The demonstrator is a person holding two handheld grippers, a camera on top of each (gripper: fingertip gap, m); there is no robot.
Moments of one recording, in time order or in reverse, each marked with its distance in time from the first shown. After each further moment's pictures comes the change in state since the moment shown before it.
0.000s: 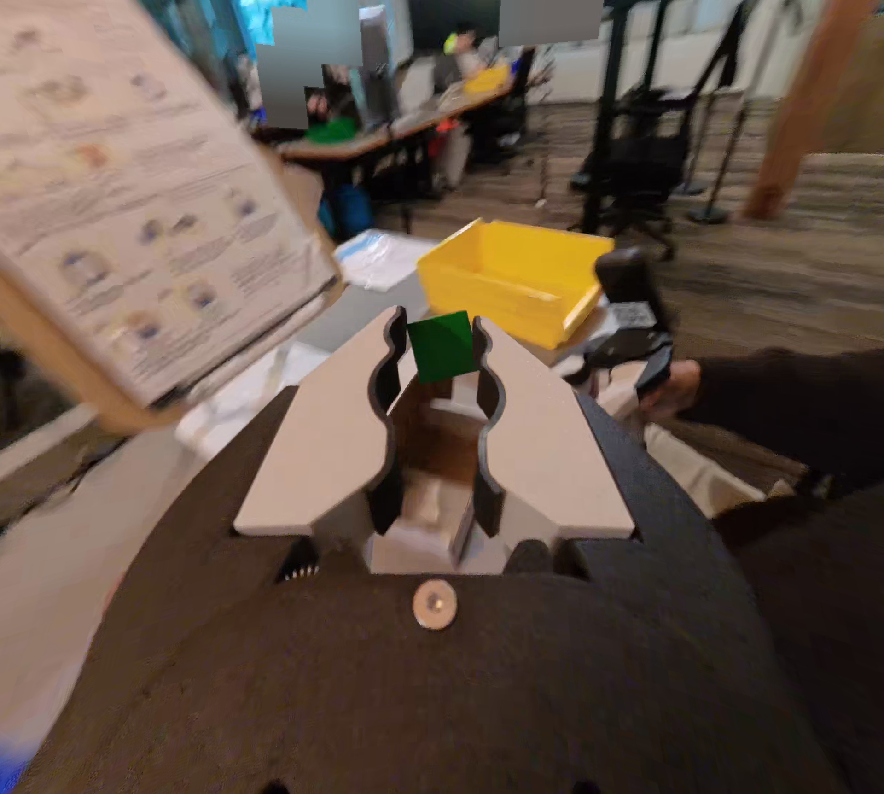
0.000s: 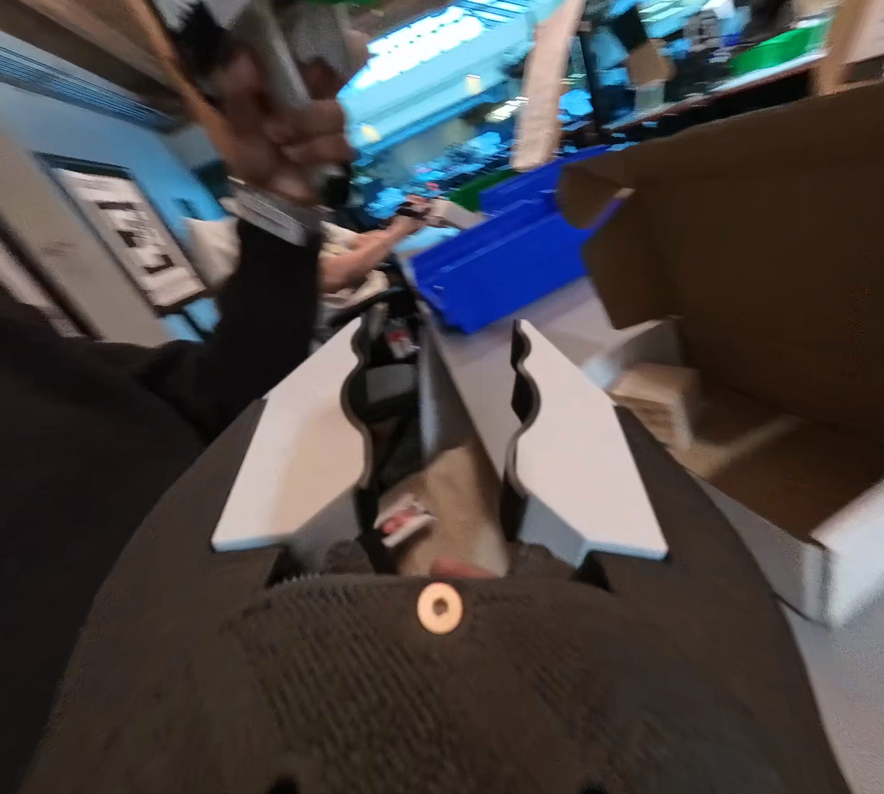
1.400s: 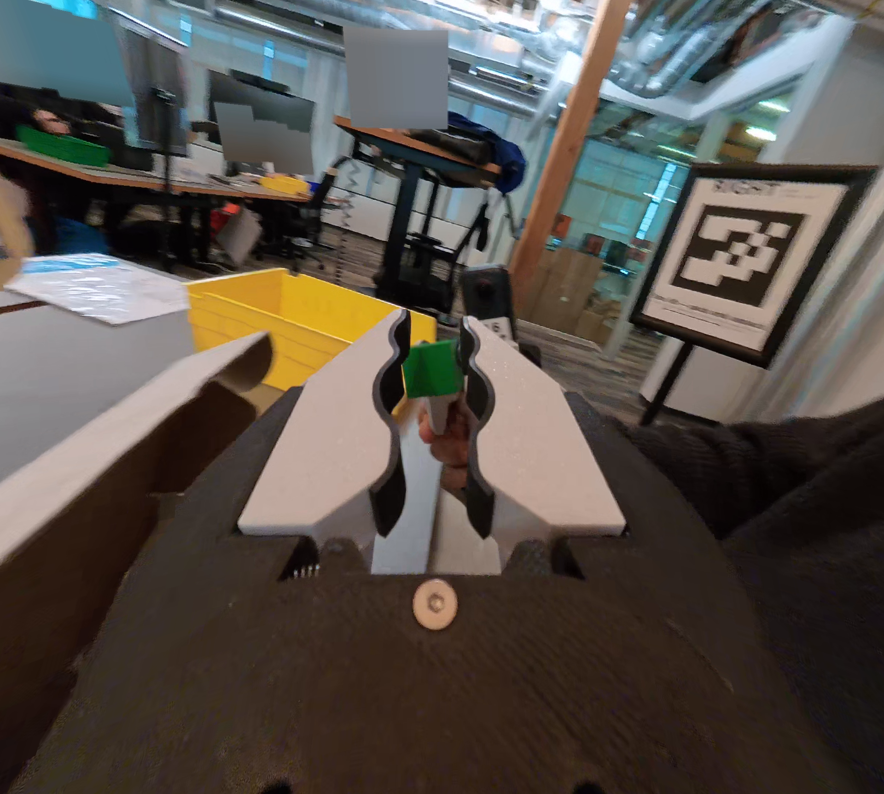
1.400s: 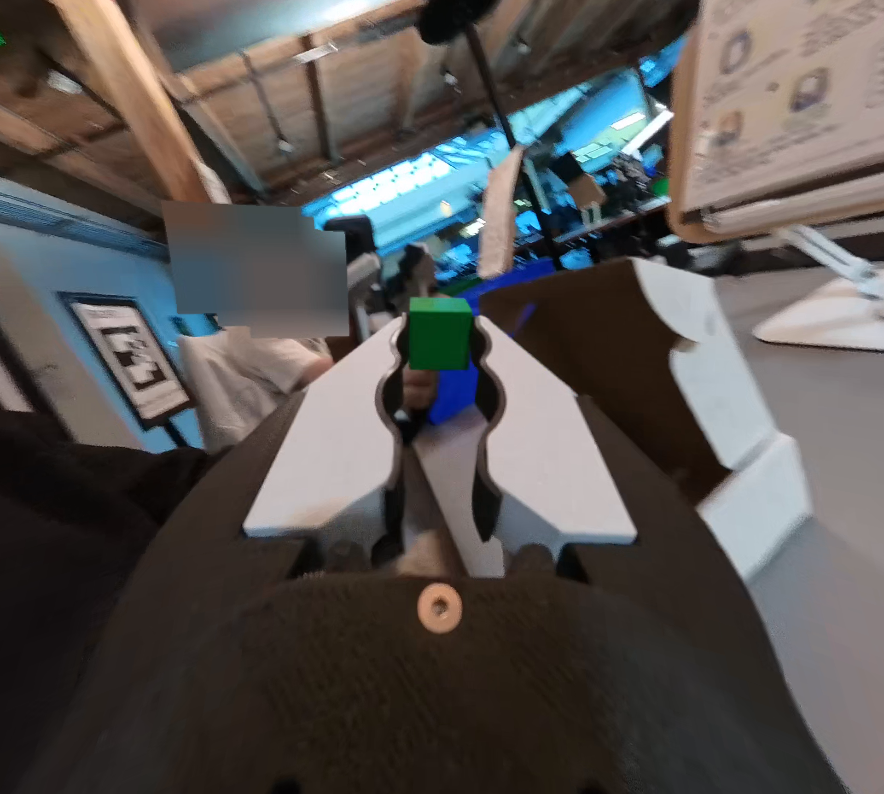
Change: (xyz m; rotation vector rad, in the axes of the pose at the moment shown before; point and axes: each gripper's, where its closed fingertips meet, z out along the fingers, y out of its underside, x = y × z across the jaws) left arm 0.056 0.064 0.102 0.272 0.432 -0.418; right arm 0.033 -0.061 -0.046 0.254 0.071 0.033
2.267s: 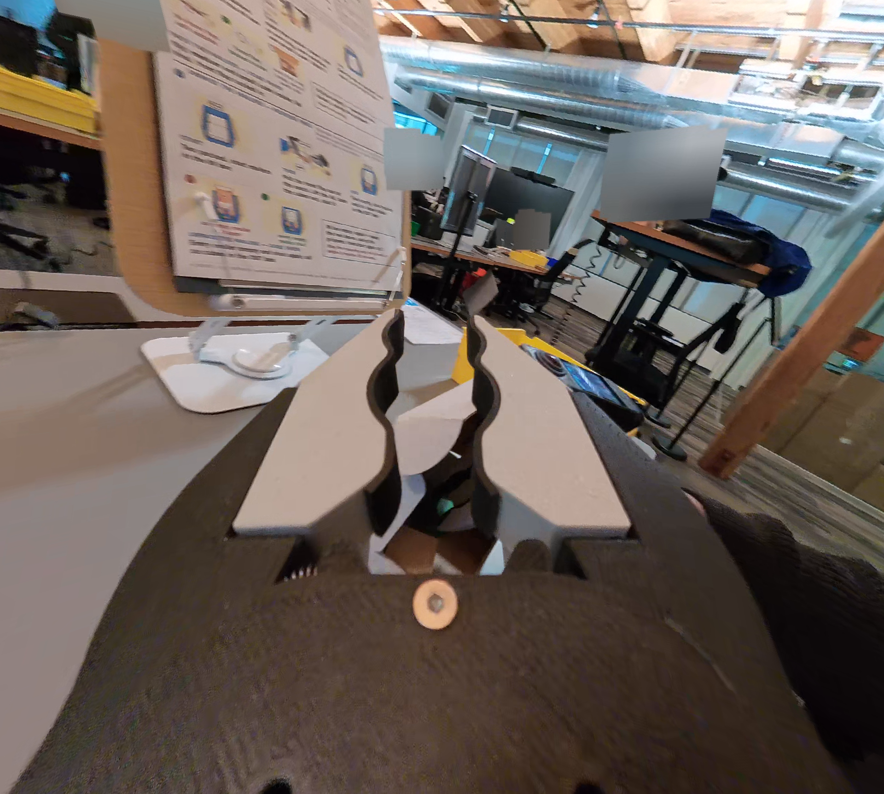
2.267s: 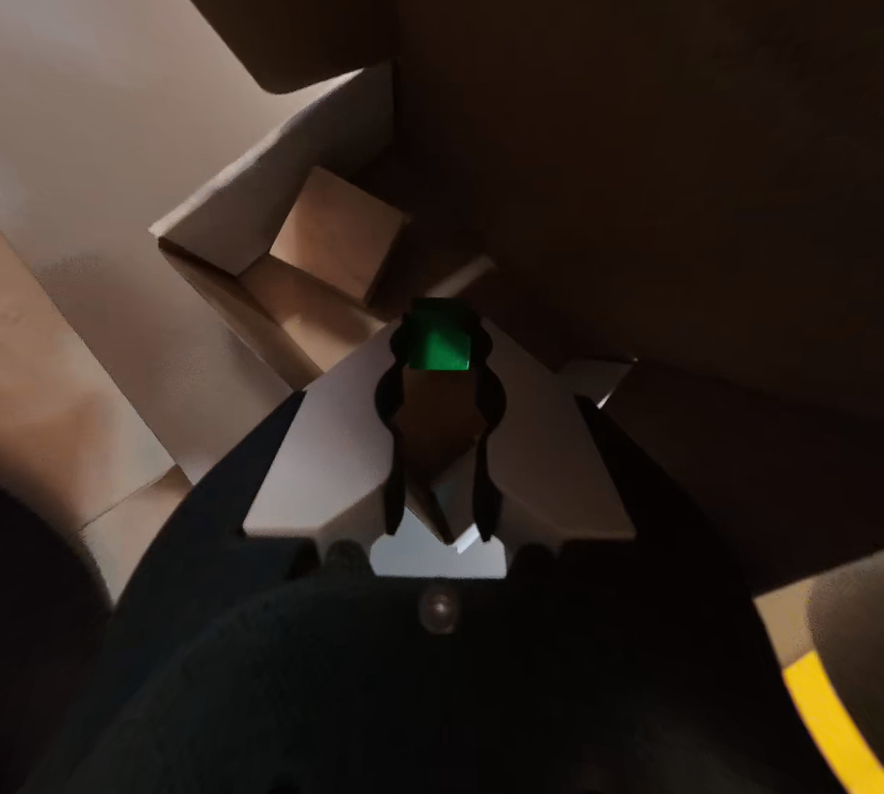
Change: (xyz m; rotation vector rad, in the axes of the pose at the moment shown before) left arm -0.081 -0.070 -0.138 0.172 -0.584 0.043; right arm 0.136 0.142 0.031 -1.276 0.534 -0.495
